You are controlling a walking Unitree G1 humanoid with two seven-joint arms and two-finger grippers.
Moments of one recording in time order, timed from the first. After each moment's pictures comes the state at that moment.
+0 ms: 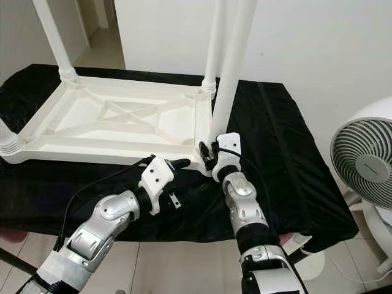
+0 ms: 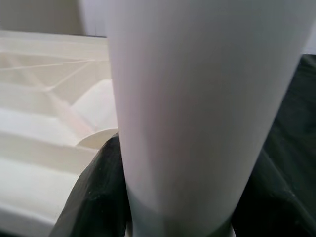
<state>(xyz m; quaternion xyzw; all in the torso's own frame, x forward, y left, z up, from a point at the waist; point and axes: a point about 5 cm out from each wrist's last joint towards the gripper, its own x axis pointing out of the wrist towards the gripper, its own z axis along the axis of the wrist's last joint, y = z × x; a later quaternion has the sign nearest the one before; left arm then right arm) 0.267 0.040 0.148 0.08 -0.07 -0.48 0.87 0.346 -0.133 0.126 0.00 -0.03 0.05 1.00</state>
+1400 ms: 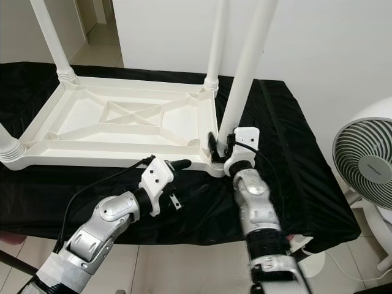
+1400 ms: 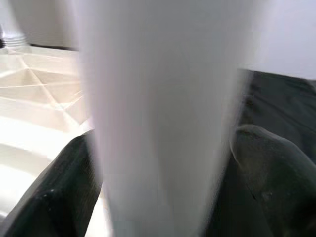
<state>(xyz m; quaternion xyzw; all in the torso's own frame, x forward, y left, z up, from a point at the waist) 0.264 0.039 0.149 0.08 -0.07 -0.48 0.87 0.337 -0.163 0.154 -0.02 -0.06 0.16 0.98</state>
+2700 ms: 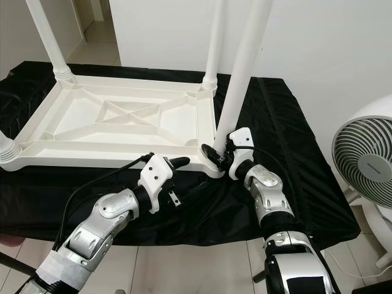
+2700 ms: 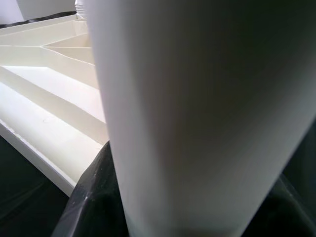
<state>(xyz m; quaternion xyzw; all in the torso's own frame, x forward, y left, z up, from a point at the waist) 0.267 0.041 0.152 0.08 -0.07 -0.47 0.87 0.354 -0.165 0.136 -0.04 -0.02 0.29 0.96</state>
